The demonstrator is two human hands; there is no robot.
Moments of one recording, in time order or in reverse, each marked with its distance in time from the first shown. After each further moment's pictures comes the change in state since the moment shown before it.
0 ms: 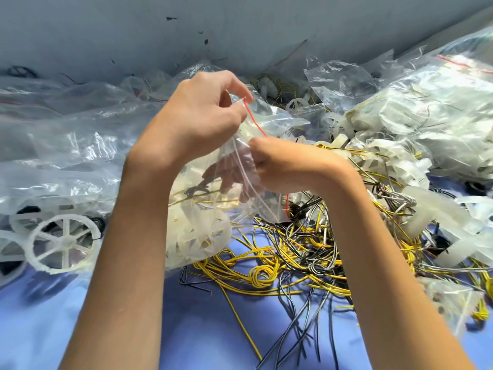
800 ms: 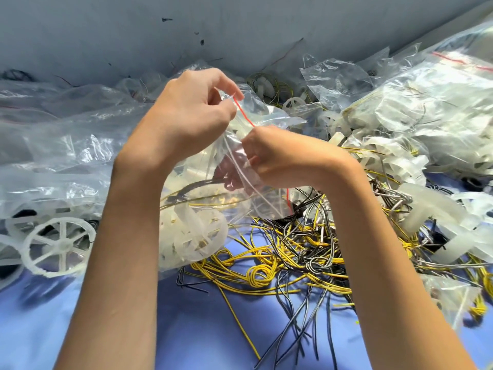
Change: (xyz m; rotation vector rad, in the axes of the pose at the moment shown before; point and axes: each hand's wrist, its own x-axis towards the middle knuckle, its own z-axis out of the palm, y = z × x) left_hand 0.002 -0.006 -0.002 -0.038 0.028 0.010; right_hand -0.007 0.000 -0.009 -0.033 0.064 -0.023
